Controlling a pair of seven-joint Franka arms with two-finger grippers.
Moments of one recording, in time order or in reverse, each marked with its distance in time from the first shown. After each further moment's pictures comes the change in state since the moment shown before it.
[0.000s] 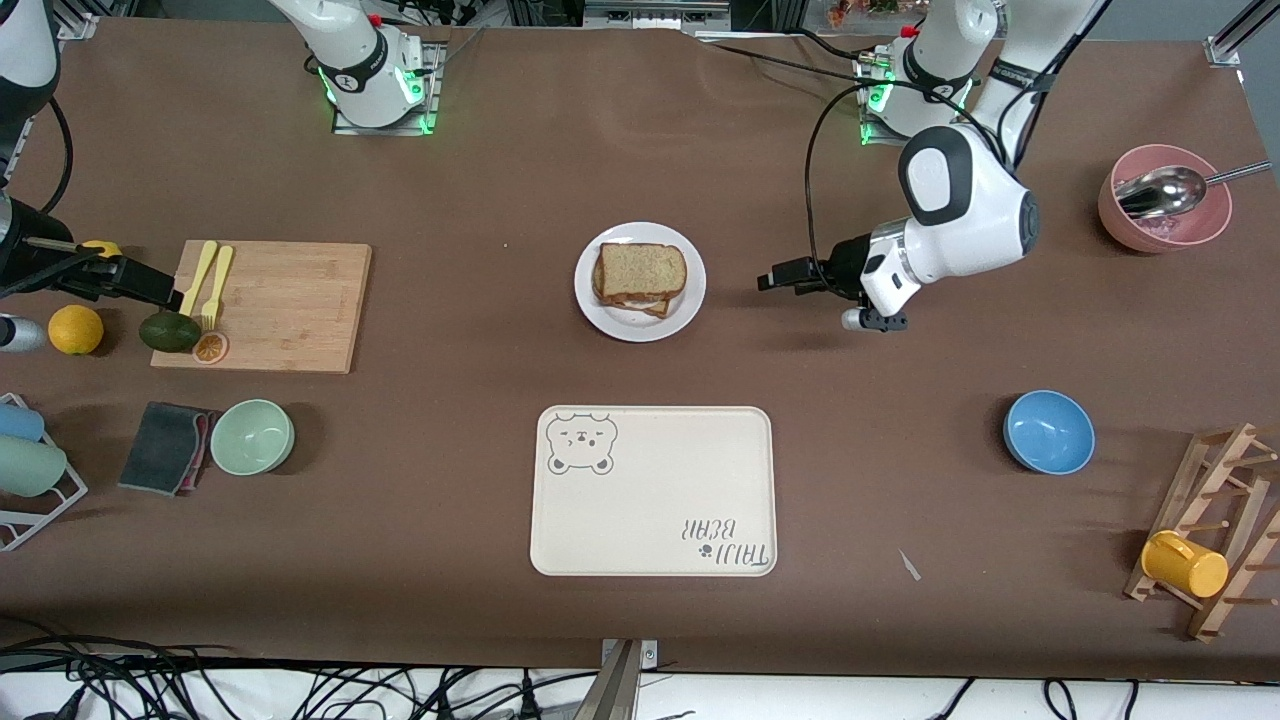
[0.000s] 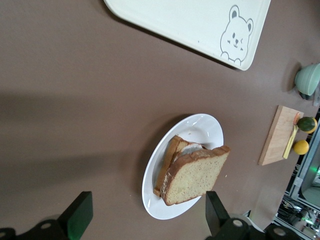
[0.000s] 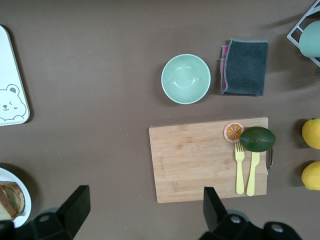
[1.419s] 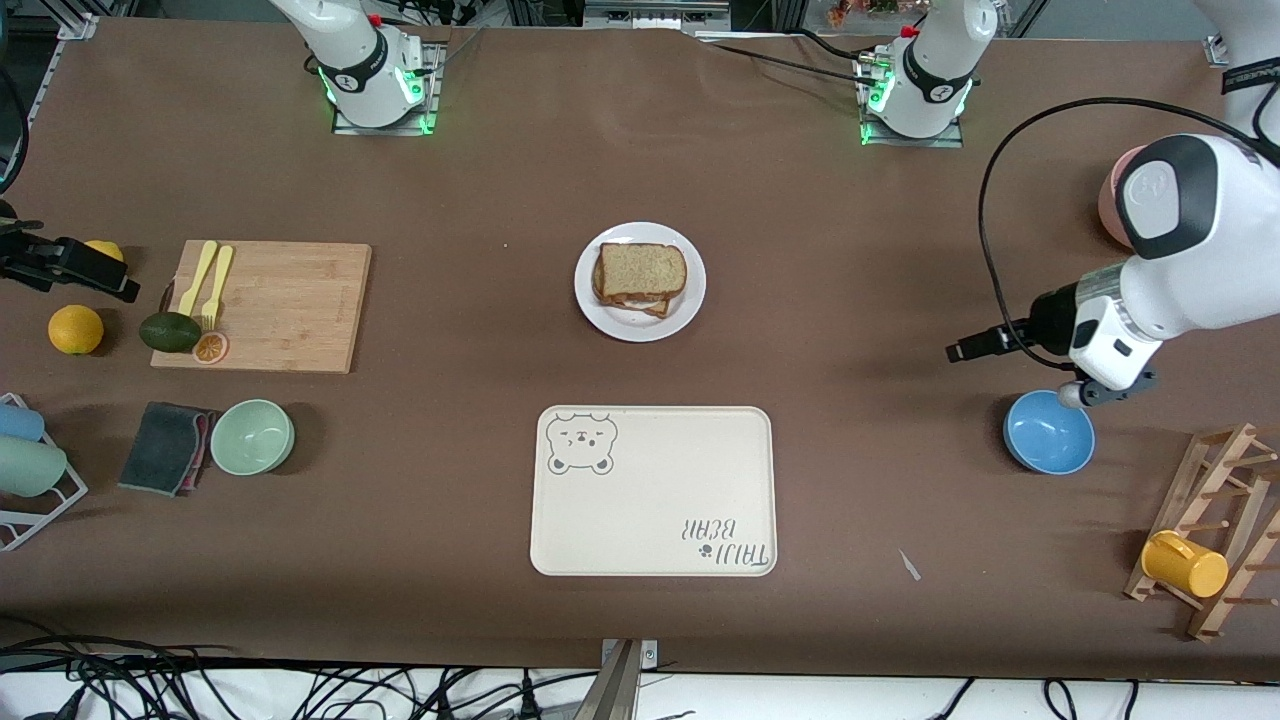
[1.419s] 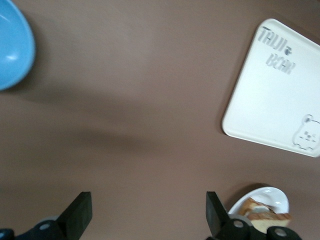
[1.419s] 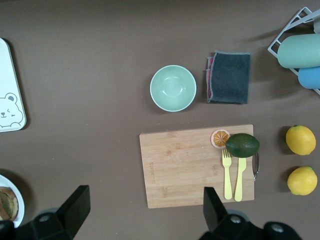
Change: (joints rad) left arm 0.231 0.029 0.125 0.423 0.698 -0.351 -0.445; right arm -0.031 -0.033 -0.021 0.003 -0.001 0.012 -0.056
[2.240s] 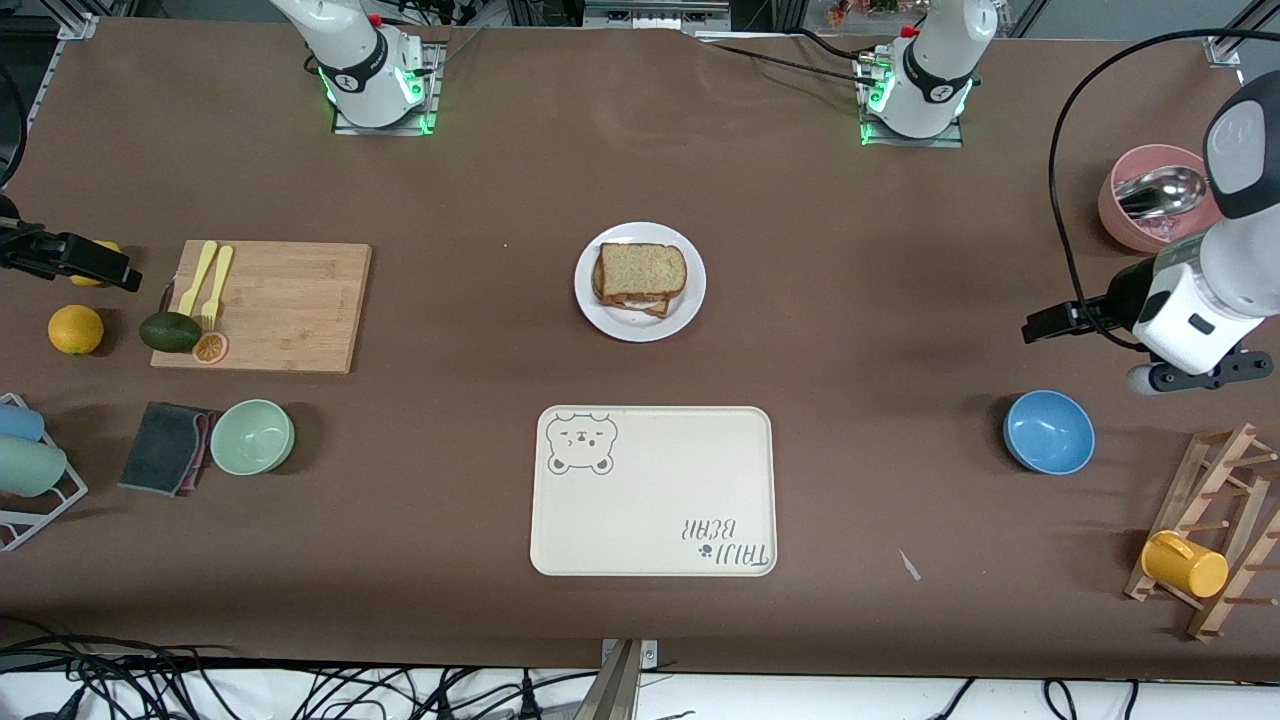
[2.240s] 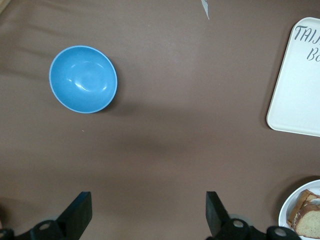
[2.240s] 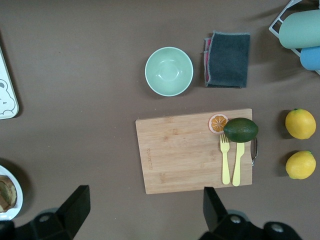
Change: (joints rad) left arm -0.001 0.031 0.022 0.306 0.338 -0.297 -0.031; right arm -0.005 0.006 -0.009 0.001 0.002 -0.059 0.004
